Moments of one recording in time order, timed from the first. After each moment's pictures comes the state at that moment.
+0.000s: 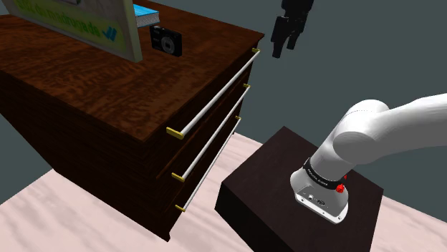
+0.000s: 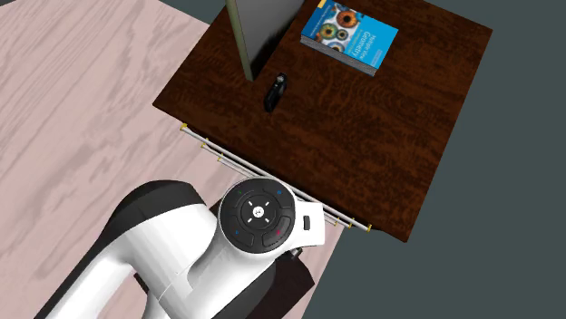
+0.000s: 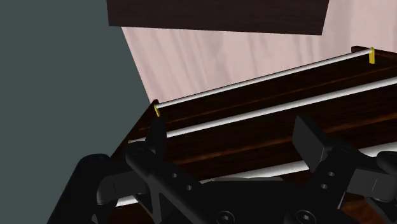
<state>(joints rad) 0.01 -0.75 0.07 -2.31 -0.02 1.48 0.01</state>
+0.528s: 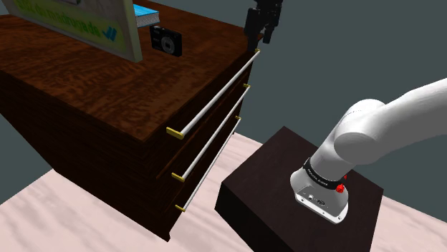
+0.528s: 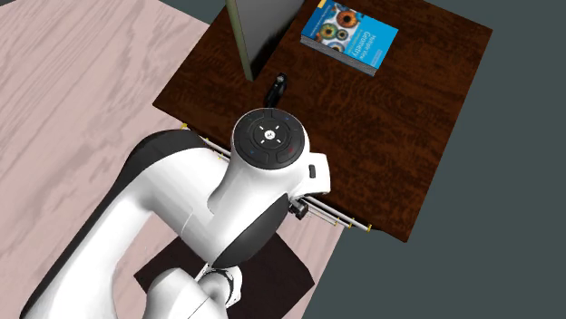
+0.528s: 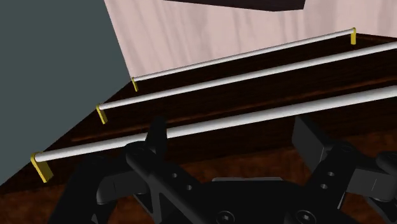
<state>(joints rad) 0.04 -0.56 0.13 -2.16 0.02 1.54 0.04</state>
